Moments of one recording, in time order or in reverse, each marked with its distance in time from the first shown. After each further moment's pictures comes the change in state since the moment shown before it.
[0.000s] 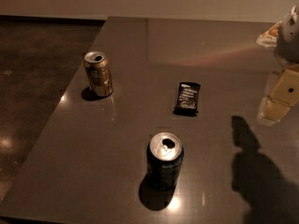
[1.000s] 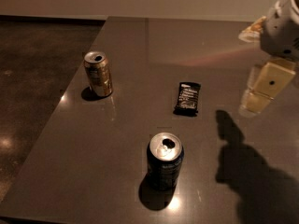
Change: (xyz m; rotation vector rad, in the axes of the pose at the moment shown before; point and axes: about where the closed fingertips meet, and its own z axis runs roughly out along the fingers) arm -0.029 -0.007 0.006 -0.015 -0.098 -0.033
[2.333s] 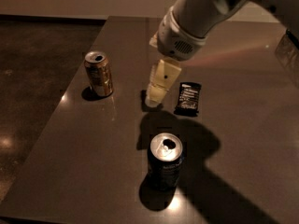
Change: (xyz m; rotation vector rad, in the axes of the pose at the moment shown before) arm -0.162 -0.009 0.103 -0.143 -0.221 -0.128
